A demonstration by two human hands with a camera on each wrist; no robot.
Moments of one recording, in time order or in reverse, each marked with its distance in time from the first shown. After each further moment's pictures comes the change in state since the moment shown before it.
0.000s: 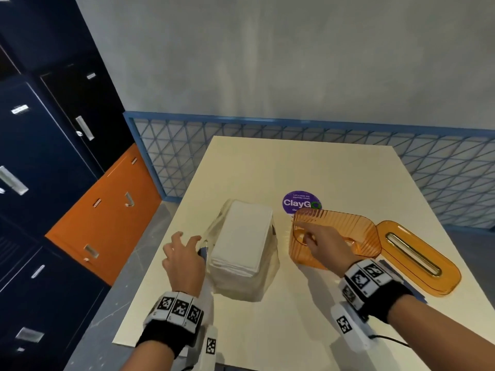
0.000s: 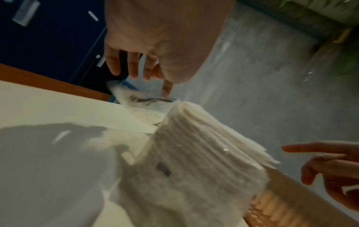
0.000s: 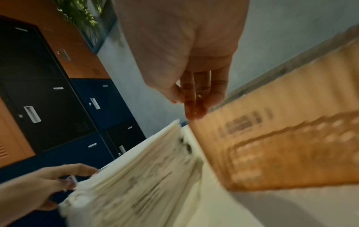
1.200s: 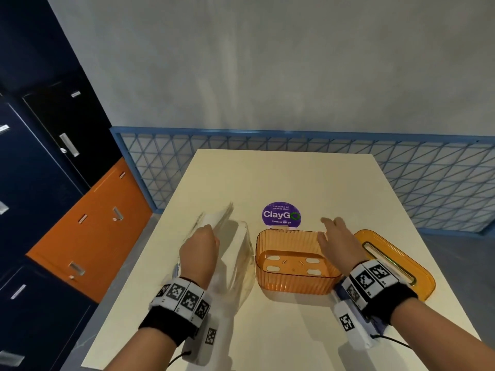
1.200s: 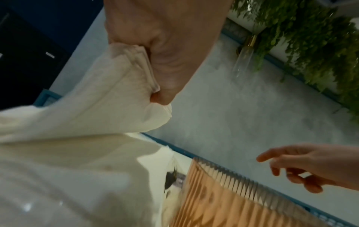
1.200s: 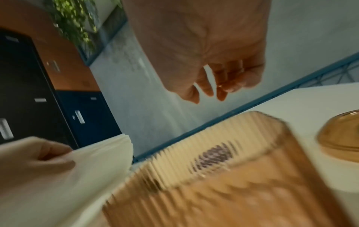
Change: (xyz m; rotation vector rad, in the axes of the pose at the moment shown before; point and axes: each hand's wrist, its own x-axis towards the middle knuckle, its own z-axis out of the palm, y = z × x) left_hand 0.006 0.112 -0.019 0.112 -0.068 0.202; right_hand -0.004 0.051 -0.058 -0.087 0.011 0.355
